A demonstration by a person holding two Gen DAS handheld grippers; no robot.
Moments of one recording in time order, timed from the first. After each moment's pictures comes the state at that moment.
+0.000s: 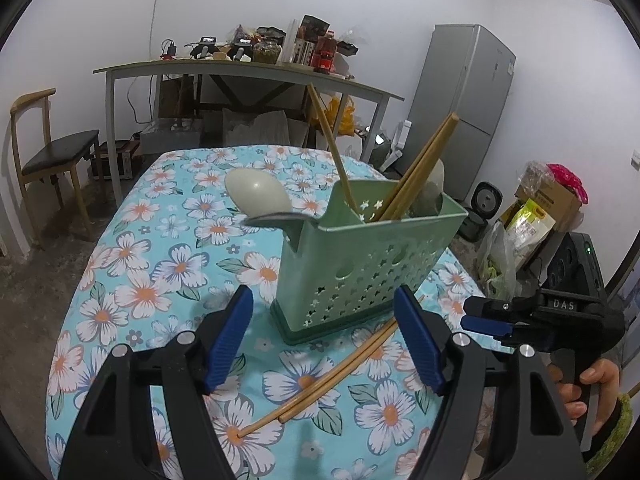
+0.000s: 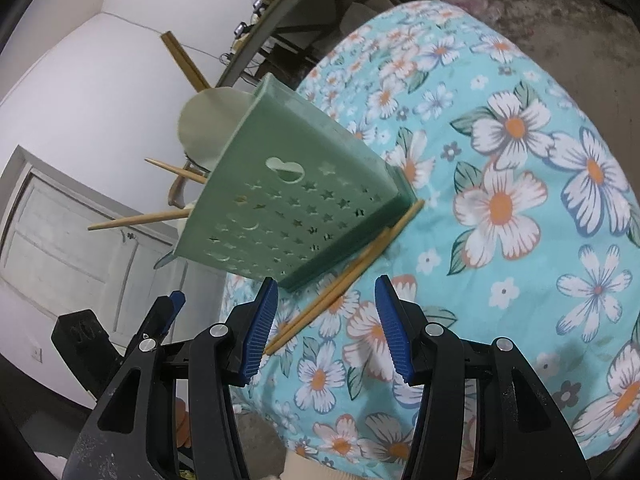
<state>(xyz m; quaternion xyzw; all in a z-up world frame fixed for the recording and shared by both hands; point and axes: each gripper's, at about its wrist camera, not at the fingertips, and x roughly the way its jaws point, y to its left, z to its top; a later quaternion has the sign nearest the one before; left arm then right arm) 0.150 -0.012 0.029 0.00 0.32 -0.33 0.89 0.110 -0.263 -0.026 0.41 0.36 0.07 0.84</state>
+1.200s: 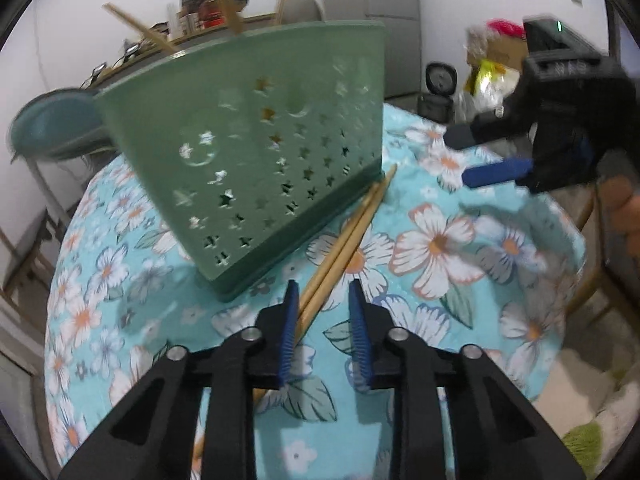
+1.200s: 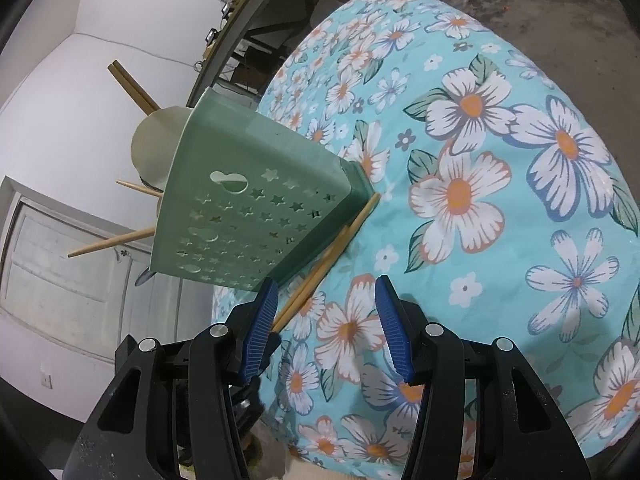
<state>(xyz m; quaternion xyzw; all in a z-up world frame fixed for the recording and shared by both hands) 0.129 -0.089 -0.060 0.24 0.32 -0.40 0.83 0.105 -0.292 -0.047 0.44 0.37 0.04 0.82</state>
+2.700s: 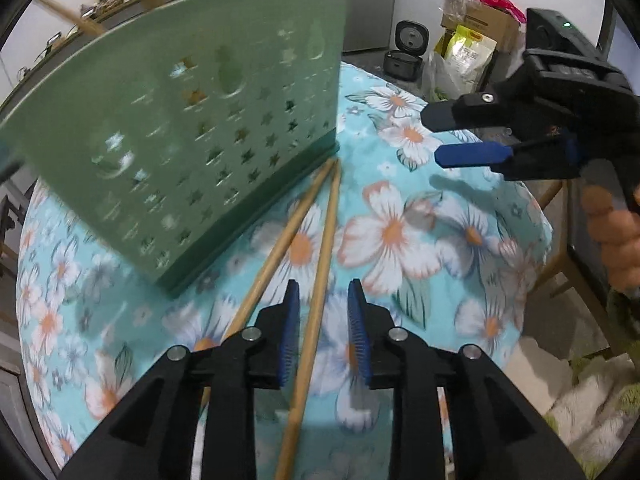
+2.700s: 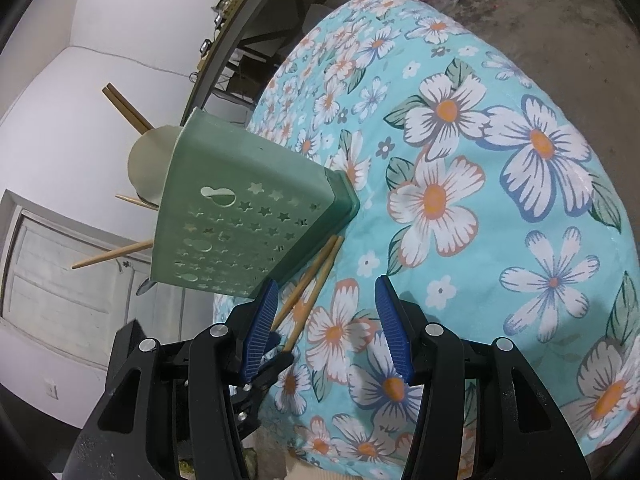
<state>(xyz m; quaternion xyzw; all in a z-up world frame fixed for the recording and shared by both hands) 0.132 -0.112 -0.060 0.25 0.41 -0.45 0.75 0.098 -0.306 -0.051 0.45 0.36 0.03 0.81</state>
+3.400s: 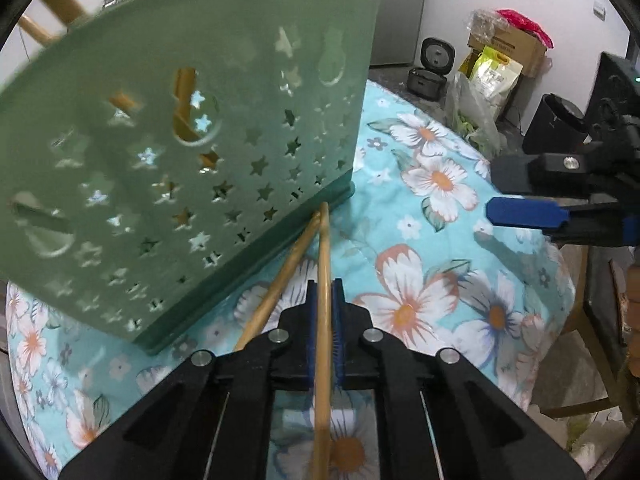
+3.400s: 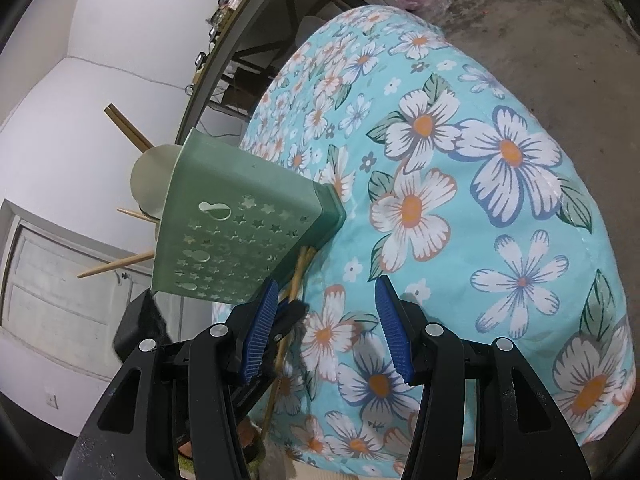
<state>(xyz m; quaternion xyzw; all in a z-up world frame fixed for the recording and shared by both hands) 0.149 -0.136 -0.054 0.21 0.41 -0.42 0.78 0.078 -0.320 -0.050 0.46 0.35 0.02 0.81</state>
